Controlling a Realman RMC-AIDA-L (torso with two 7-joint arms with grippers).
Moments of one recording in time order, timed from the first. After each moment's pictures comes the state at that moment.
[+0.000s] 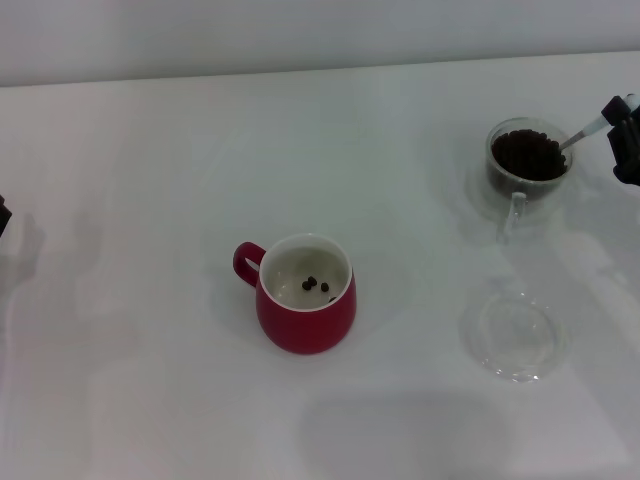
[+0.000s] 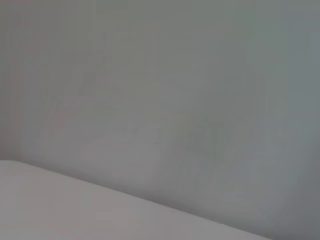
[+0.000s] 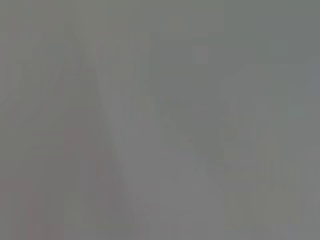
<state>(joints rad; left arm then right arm) -0.42 -2.09 -0.31 -0.17 -1.52 -1.05 2.82 0.33 2.01 -0.44 0.01 -1.17 -1.41 0.62</state>
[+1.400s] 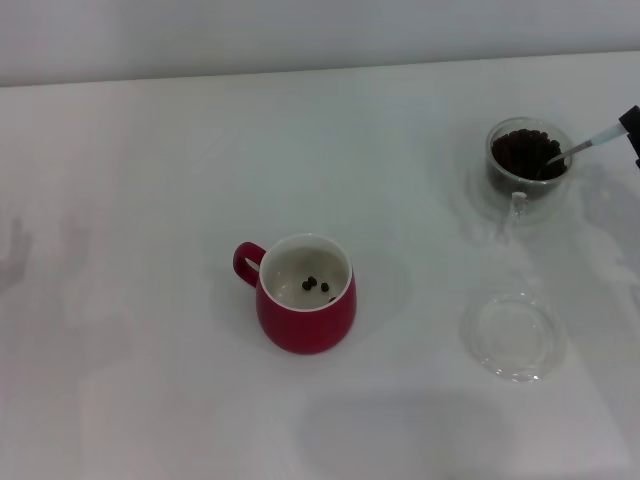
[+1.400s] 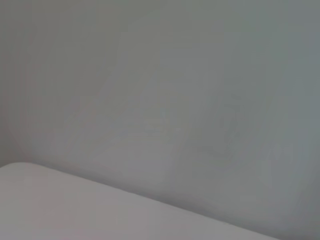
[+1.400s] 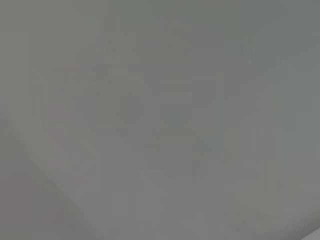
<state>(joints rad) -0.40 -2.08 -0.32 -0.16 -1.53 -1.05 2.82 0.34 2.01 -0.39 0.04 -1.15 -1.33 0.96</state>
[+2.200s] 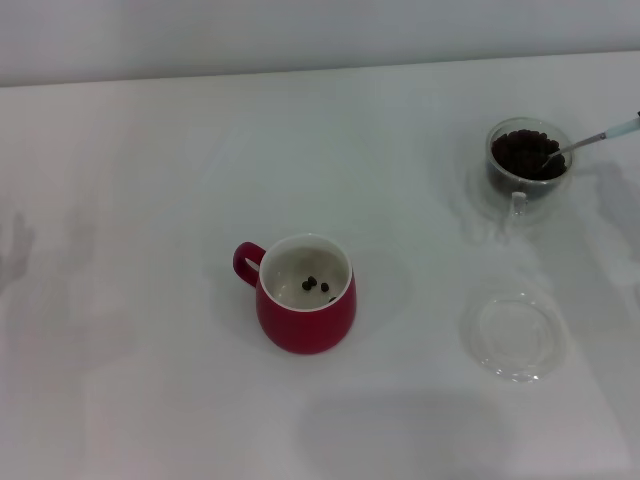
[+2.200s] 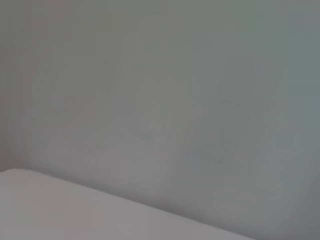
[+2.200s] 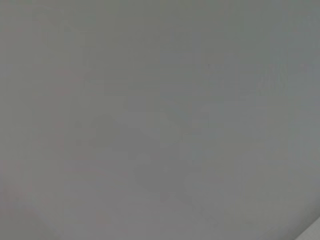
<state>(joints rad) -0.41 -2.08 -0.32 -0.16 -1.53 -1.06 2.82 0.33 2.01 -0.33 0.05 -1.15 -1.34 1.10</state>
